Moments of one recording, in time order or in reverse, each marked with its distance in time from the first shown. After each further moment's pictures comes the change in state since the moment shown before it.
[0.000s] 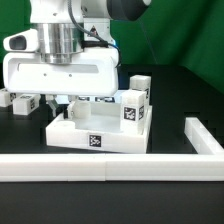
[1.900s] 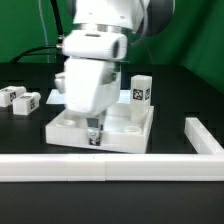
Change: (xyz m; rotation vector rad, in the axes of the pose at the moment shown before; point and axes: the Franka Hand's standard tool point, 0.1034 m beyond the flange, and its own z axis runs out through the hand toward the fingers) arm 0.090 -0.087 0.003 -0.185 0.084 -1.492
